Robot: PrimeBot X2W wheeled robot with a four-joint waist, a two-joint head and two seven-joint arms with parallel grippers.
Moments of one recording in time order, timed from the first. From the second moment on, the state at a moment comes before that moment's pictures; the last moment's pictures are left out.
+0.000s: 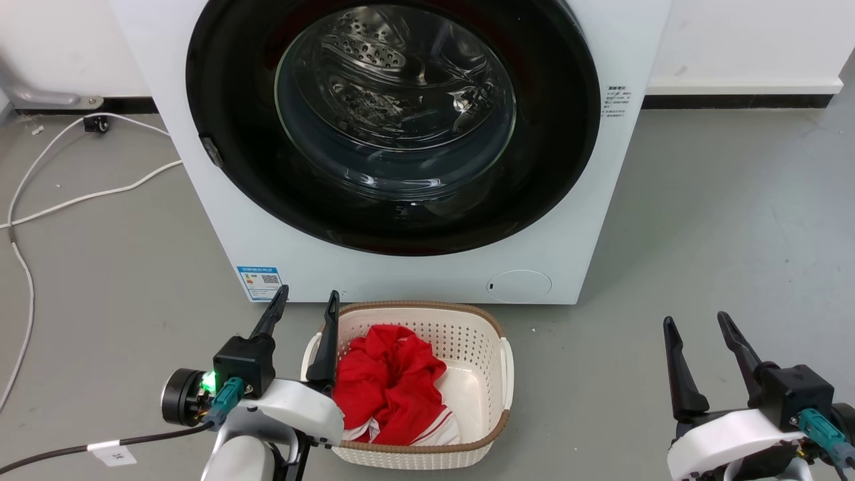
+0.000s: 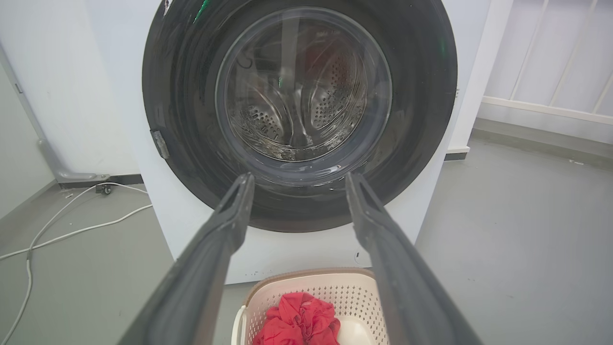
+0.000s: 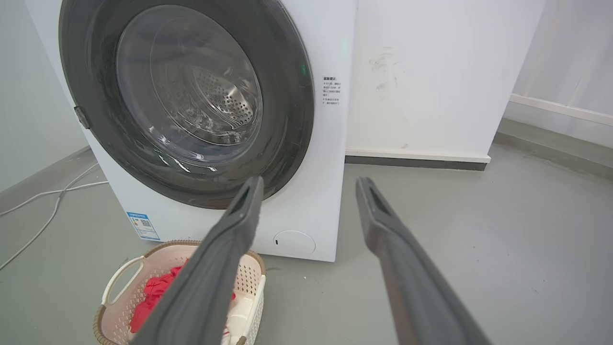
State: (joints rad) left arm -0.19 0.06 -0.10 0.33 -0.09 -0.10 -0.26; right arm 0.02 -0.05 -0.03 0.06 0.05 0.13 -0.13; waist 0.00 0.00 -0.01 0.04
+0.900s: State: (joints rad) left arm -0.19 0.05 -0.10 0.33 -0.10 -0.10 -0.26; right arm -0.04 -0.05 0.03 0.26 1.06 0.13 -0.21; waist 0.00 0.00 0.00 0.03
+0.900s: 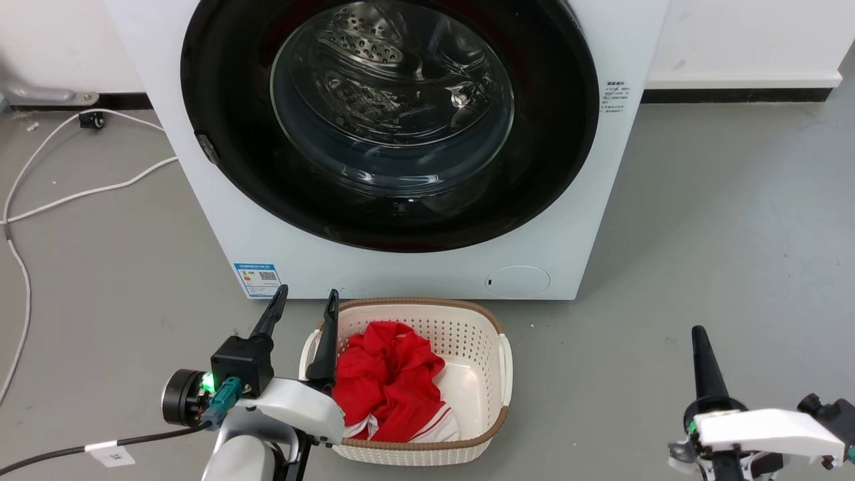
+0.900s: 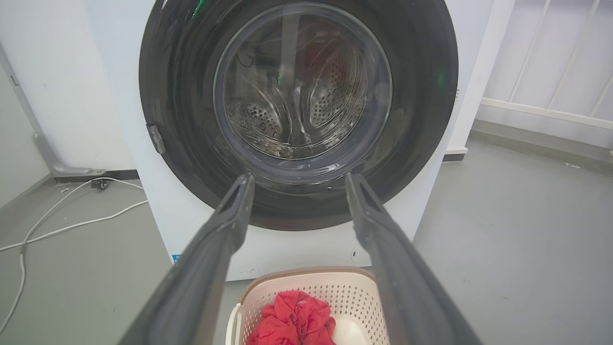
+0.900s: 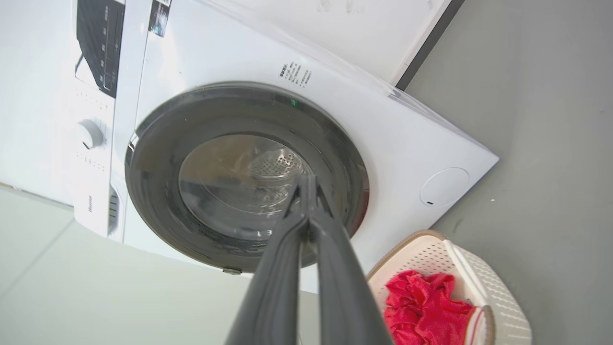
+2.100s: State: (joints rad) left arm -0.31 0.05 -0.12 0.20 -0.12 -0.10 -0.26; right arm -0.92 -0.41 0.06 0.70 1.79 0.13 0.19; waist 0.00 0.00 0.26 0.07
